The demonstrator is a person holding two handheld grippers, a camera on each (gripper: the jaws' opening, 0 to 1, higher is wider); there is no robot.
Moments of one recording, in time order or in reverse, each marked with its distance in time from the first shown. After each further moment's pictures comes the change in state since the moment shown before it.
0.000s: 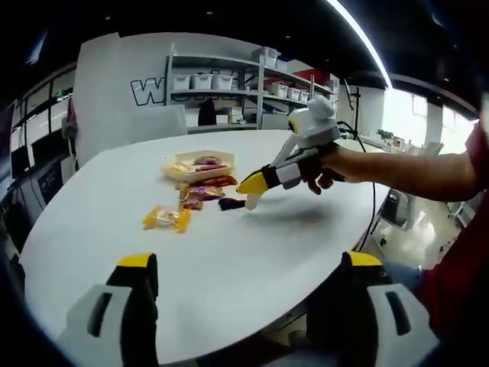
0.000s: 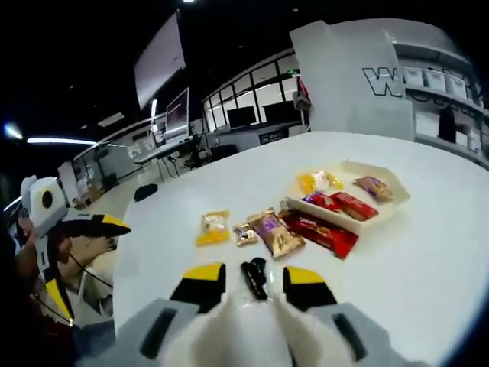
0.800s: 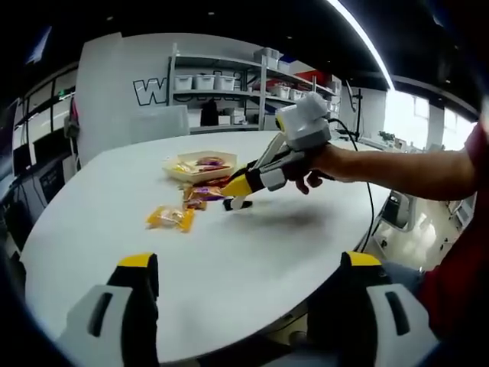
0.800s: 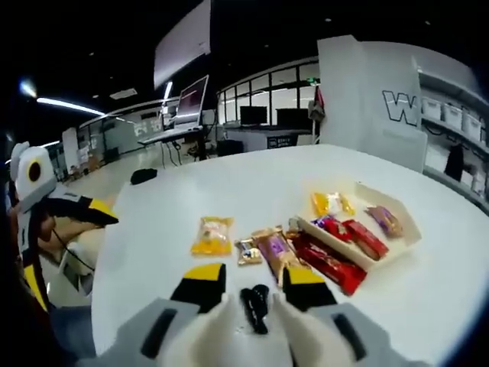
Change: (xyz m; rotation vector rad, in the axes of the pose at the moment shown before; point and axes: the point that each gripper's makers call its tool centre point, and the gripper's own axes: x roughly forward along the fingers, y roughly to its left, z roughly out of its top) left arm -0.004 0.006 0.000 -0.012 -0.005 0.013; right arm 0.030 0.006 0.019 -0.178 -0.002 -0.022
